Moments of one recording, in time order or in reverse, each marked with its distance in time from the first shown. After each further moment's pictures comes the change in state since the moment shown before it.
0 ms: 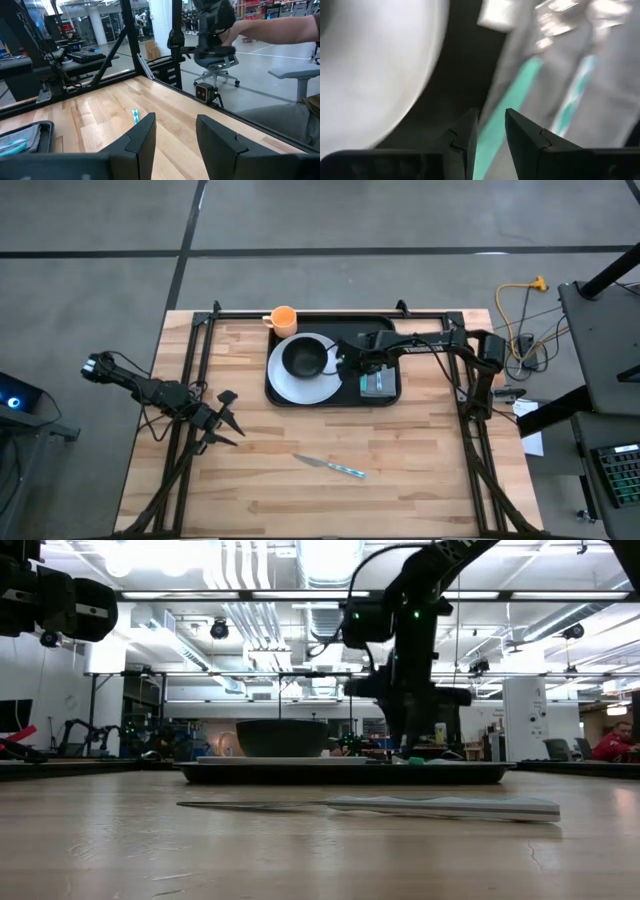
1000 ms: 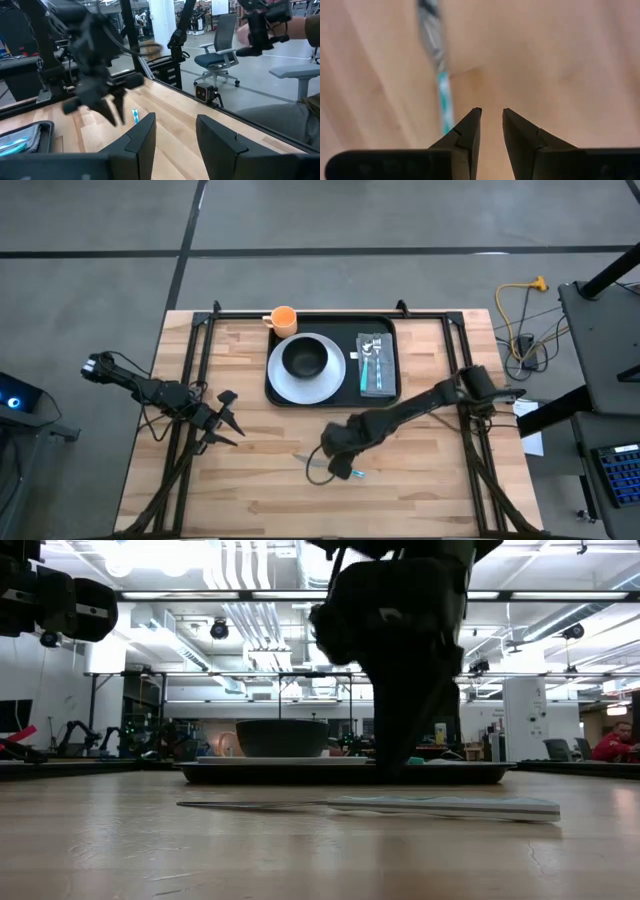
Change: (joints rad) left arm 0.000 0.000 0.000 0.000 0.000 0.000; right arm 0.572 0.149 0.120 0.178 -0.192 -0.236
